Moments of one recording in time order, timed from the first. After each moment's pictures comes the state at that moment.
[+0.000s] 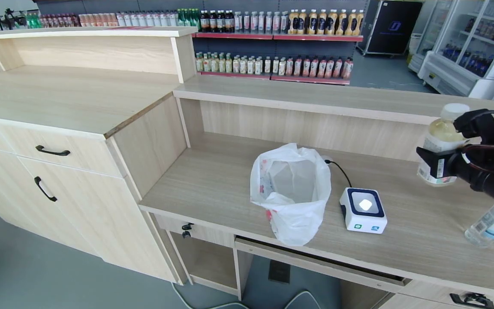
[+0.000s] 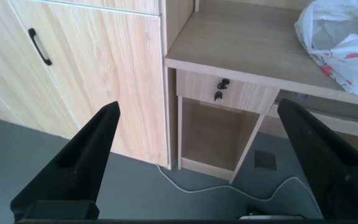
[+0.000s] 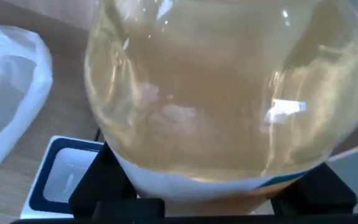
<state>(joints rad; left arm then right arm) 0.00 0.00 0.00 0.00 0.00 -0.01 -0.14 1.73 -0.72 -0.96 0.02 -0.32</state>
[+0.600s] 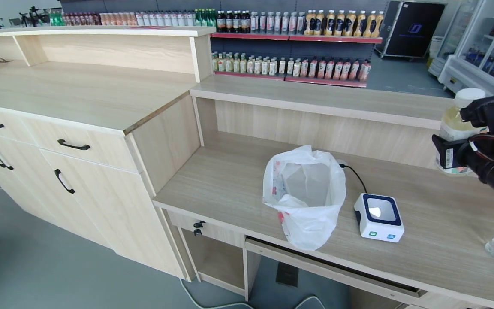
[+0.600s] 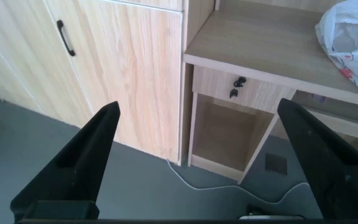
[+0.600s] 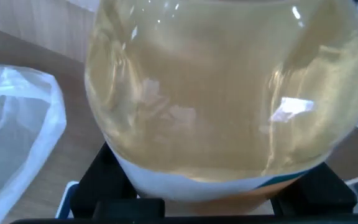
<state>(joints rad) 0.00 0.00 0.00 0.00 0.00 -0.01 -0.07 1.69 -0.71 -1.02 -0.17 -0.40</state>
